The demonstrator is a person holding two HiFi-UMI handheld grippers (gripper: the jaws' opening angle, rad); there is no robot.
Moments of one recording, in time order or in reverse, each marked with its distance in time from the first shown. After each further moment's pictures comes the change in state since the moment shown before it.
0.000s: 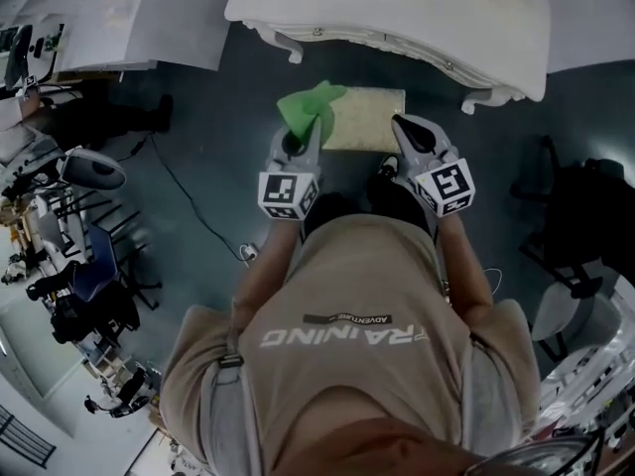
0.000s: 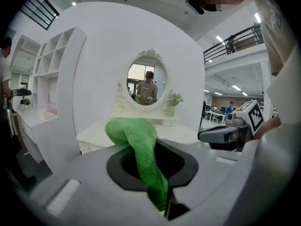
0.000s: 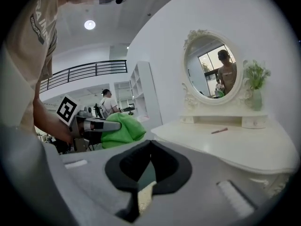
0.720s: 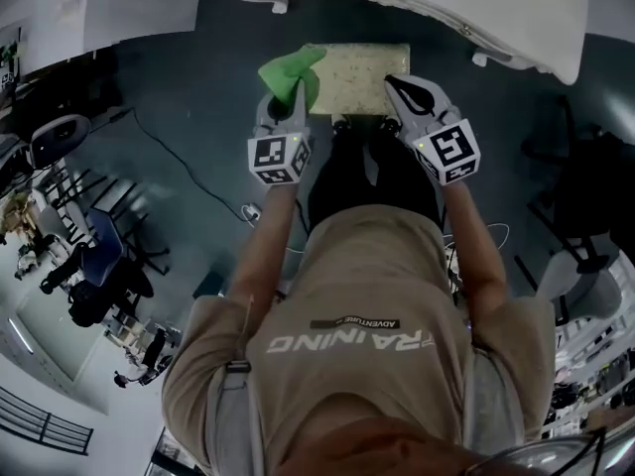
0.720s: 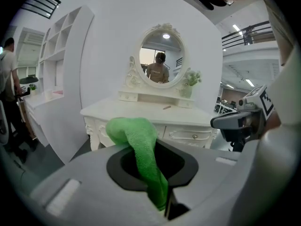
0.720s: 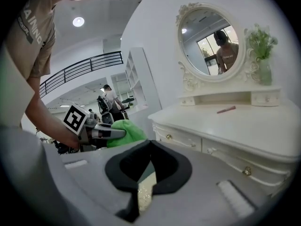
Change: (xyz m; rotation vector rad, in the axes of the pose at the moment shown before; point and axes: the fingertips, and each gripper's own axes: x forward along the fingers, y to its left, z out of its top) left arm 0.113 0.082 -0.118 -0.076 0.206 0.089; right arm 0.103 -0.072 -0.079 0.094 0.145 0.054
